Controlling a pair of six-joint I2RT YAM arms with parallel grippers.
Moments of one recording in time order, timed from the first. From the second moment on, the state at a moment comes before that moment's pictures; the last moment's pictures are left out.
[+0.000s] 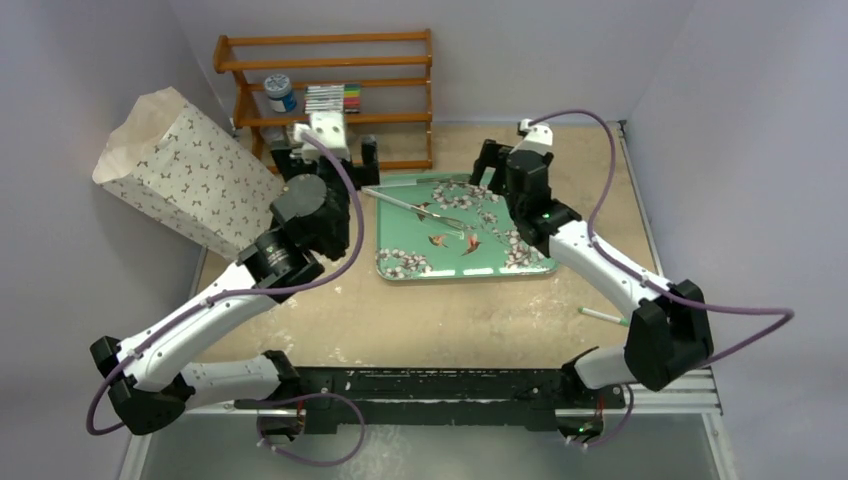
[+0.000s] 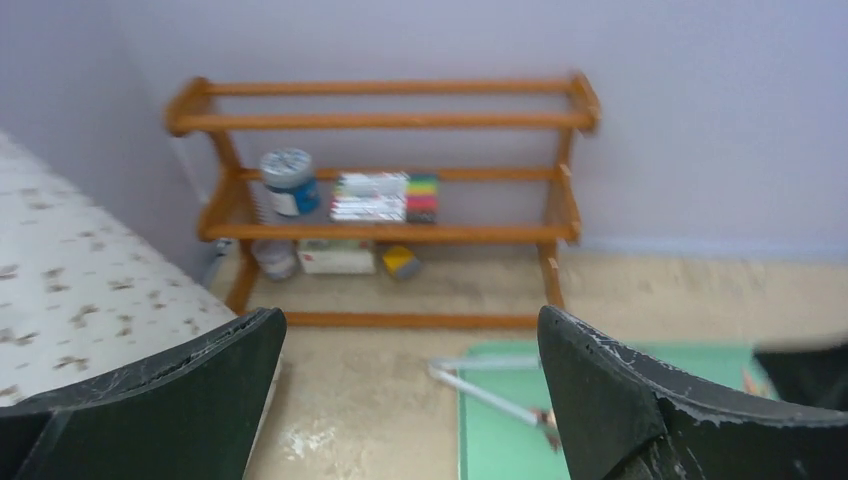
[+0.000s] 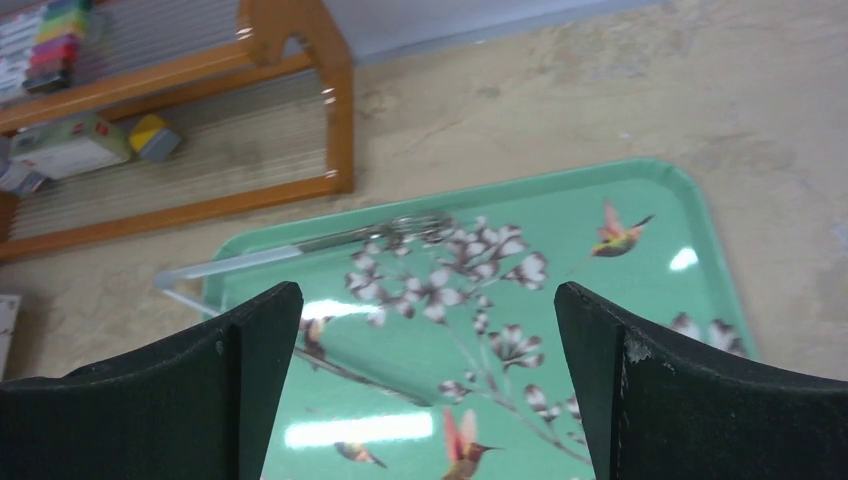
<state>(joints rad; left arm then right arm) -0.89 1.09 1.21 -0.02 -0.93 0.12 0.46 1.40 1.05 0.04 0.44 0.41</state>
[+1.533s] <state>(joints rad) -0.18 1.40 1.85 -0.23 -1.03 -0.34 0.91 1.72 1.33 -0.02 0.55 0.38</state>
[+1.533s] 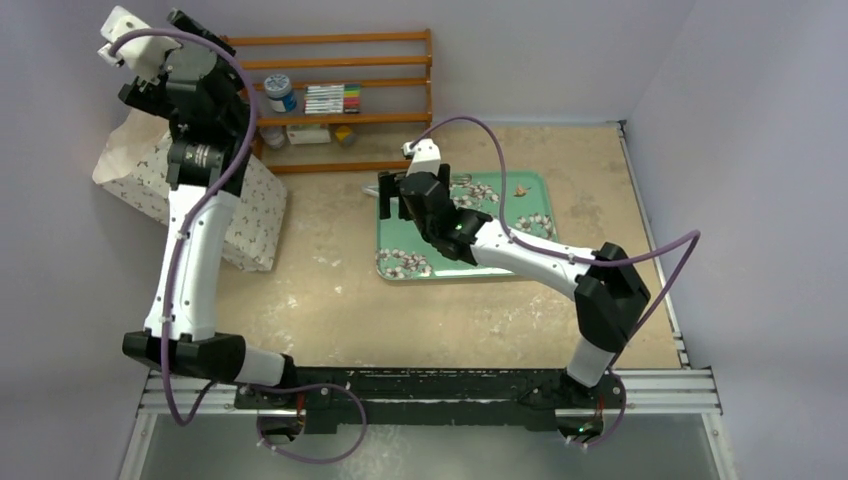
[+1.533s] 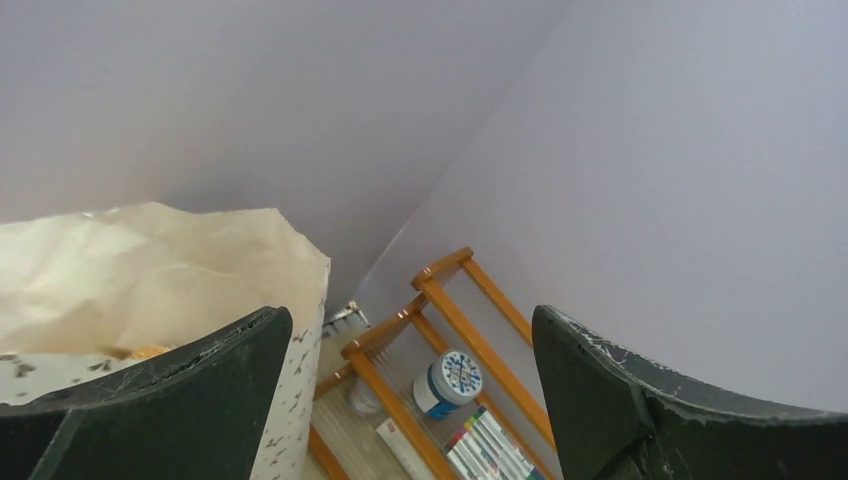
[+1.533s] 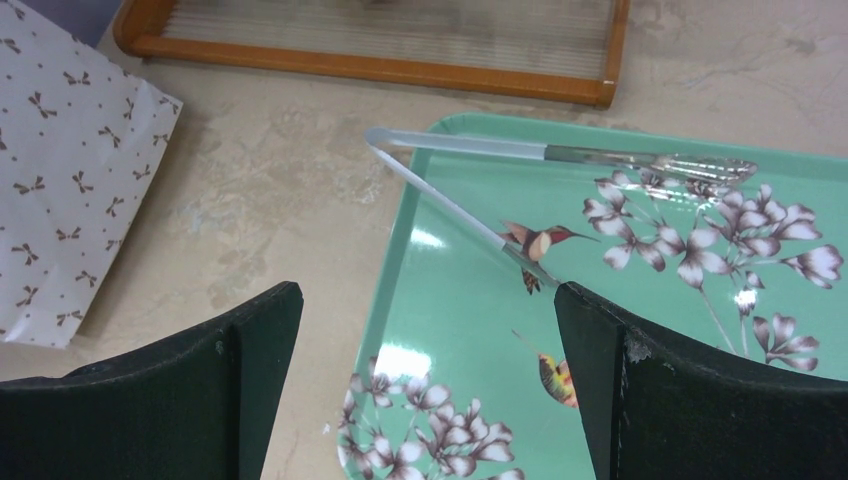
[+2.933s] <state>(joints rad) 0.21 1.58 2.01 -0.67 -0.62 -0.53 1.01 1.71 1.24 0.12 0.53 0.45</state>
